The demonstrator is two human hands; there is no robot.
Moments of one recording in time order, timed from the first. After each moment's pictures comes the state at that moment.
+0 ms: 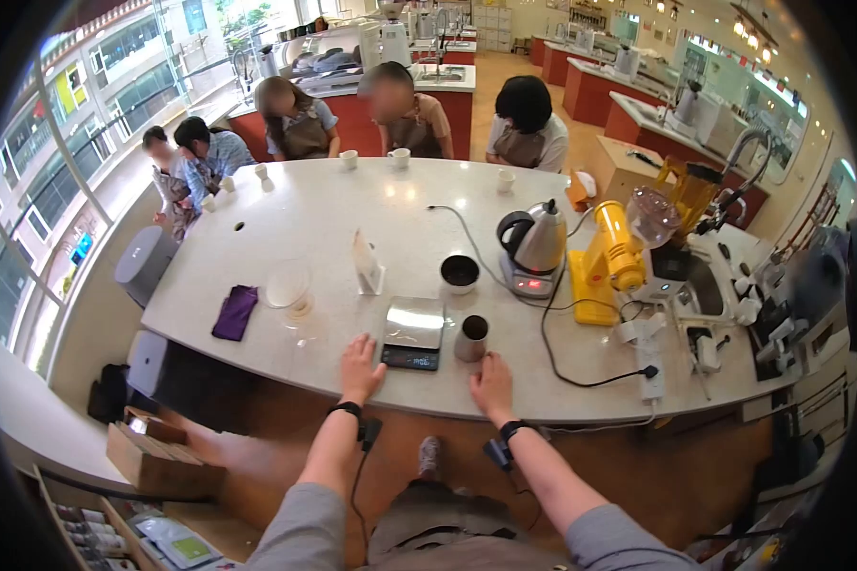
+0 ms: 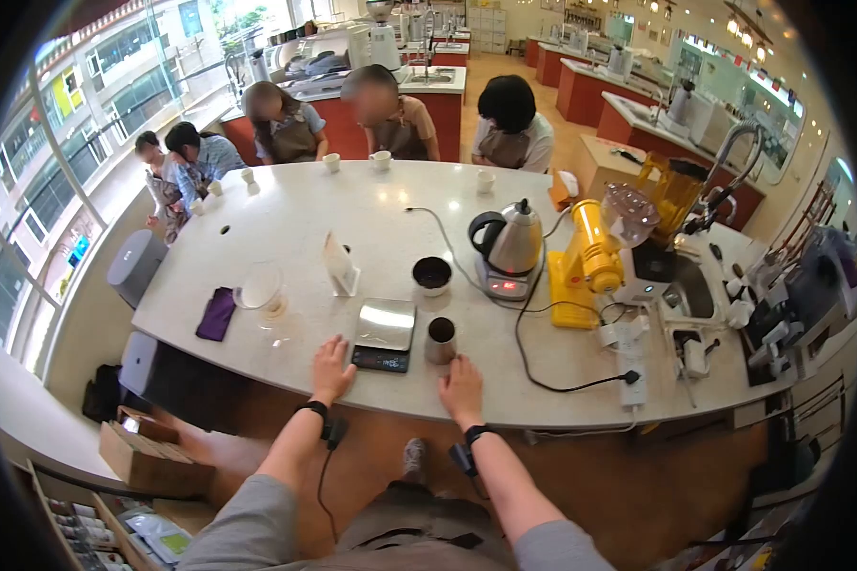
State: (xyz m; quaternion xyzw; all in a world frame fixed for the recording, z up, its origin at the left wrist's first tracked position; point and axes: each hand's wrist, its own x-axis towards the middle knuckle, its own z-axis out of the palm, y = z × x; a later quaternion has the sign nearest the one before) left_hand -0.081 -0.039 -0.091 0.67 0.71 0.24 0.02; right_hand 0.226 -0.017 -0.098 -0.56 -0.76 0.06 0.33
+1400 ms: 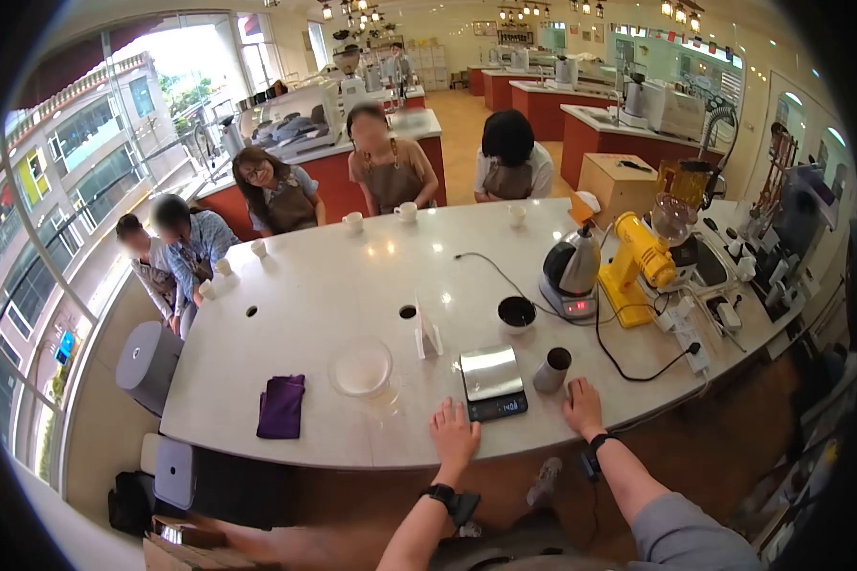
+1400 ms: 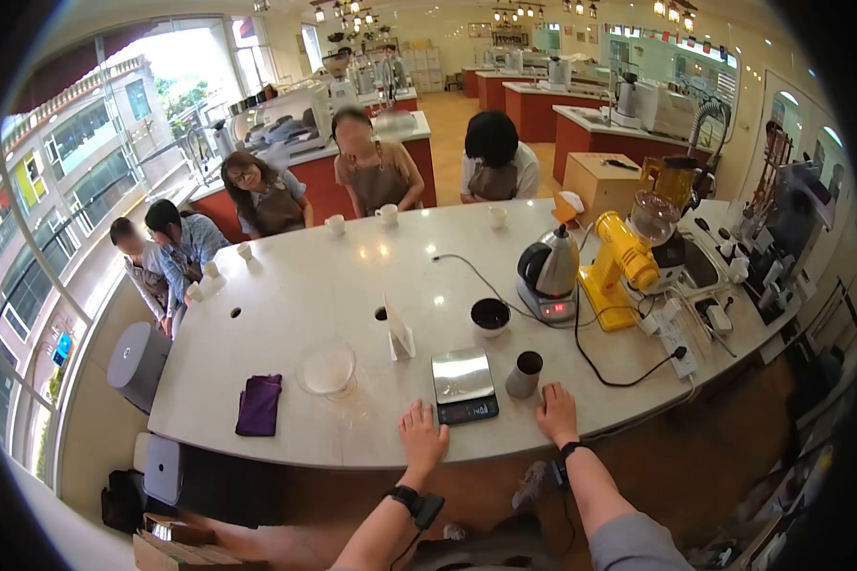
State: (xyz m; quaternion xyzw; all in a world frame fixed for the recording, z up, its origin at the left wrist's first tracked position) left_hand -0.087 -0.038 -0.108 0.70 0.66 0.27 0.00; right_hand 0.214 -0.028 -0.091 -0.65 -0.71 -0.01 0.26
